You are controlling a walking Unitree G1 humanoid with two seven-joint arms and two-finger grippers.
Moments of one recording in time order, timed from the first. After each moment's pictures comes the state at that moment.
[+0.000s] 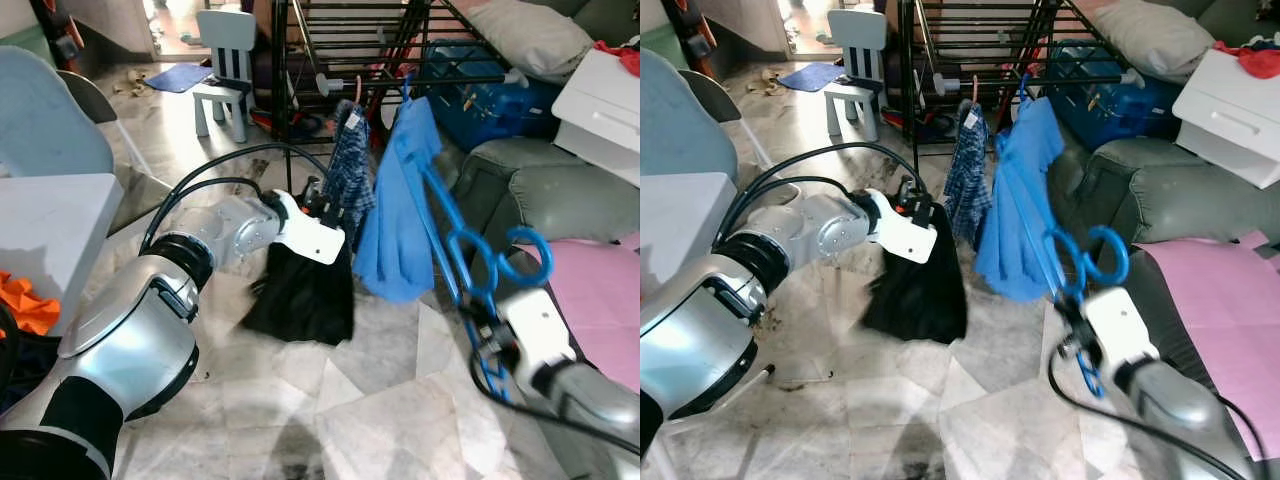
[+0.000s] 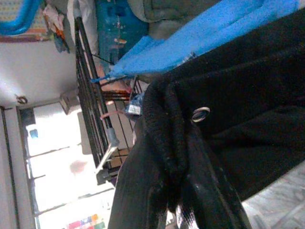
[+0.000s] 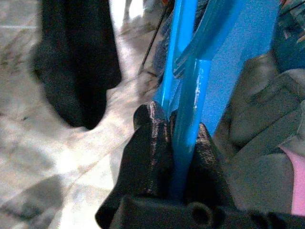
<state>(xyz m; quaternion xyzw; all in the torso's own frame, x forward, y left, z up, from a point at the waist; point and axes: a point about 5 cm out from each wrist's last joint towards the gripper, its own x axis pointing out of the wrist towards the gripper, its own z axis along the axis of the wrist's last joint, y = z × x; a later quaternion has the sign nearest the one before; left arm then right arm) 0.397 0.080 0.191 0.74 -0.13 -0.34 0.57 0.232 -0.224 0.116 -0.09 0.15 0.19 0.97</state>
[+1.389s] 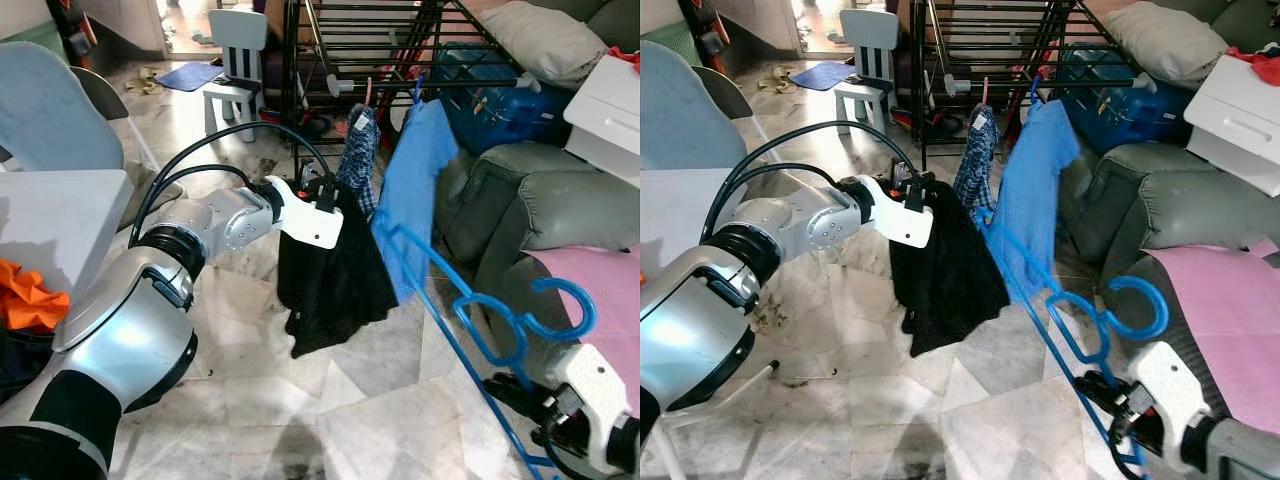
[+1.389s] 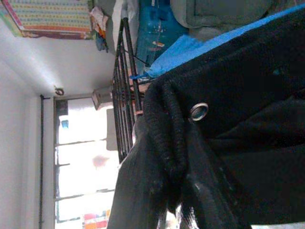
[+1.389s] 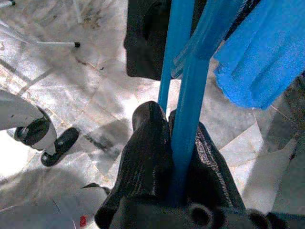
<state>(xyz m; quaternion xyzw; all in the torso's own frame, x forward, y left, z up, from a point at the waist) 0.398 0.082 0.210 0.71 -0.21 -0.31 0.60 0.175 -0.256 0.121 -0.06 0.27 0.29 0.92</state>
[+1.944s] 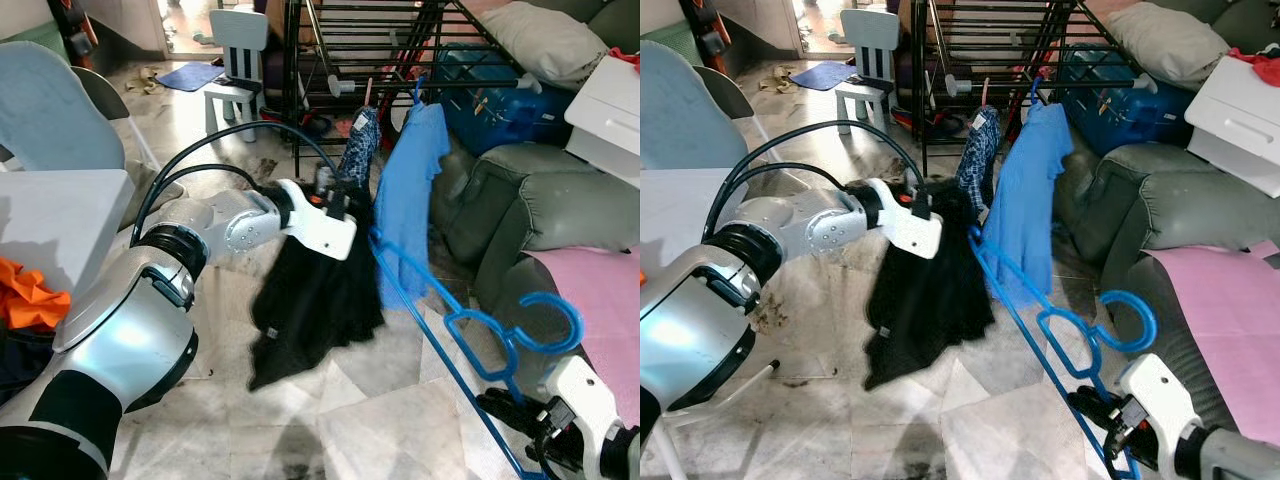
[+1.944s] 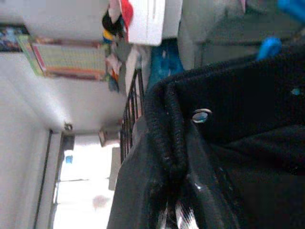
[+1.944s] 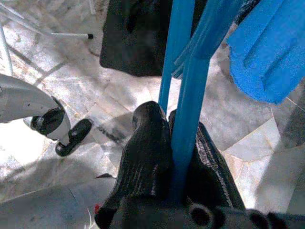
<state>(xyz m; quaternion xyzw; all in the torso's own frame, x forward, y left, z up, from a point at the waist) 0.382 0.064 0.215 0.65 -0.29 -0.37 0.59 0.169 -0.252 0.109 -0.05 0.29 0.31 0.90</state>
